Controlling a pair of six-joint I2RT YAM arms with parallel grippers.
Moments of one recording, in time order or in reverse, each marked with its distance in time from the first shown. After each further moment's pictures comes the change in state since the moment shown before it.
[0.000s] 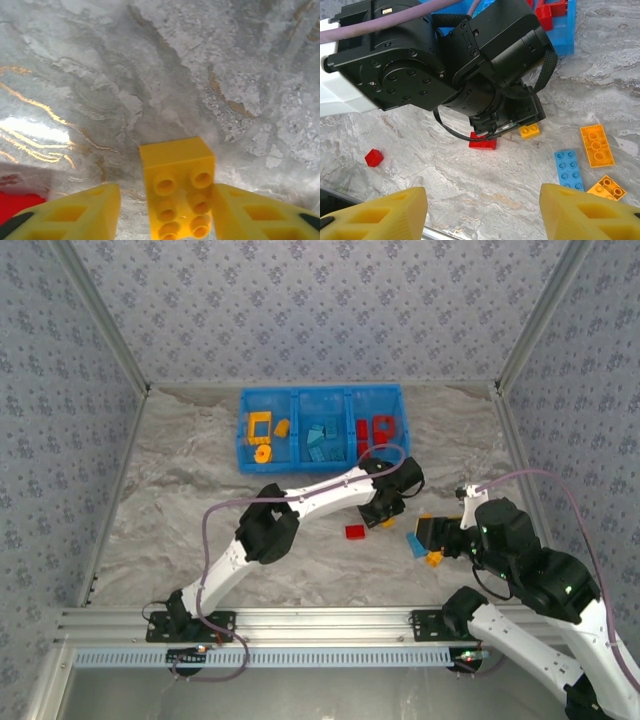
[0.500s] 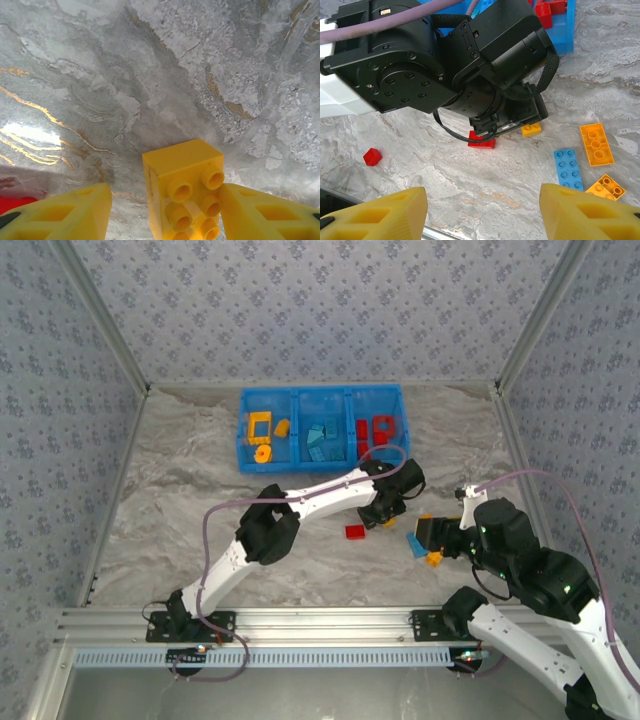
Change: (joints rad) left arm -0.007 -0.001 -0.006 0.014 -0.020 0.001; right arm 0.000 0.000 -0.008 0.000 0.000 0.000
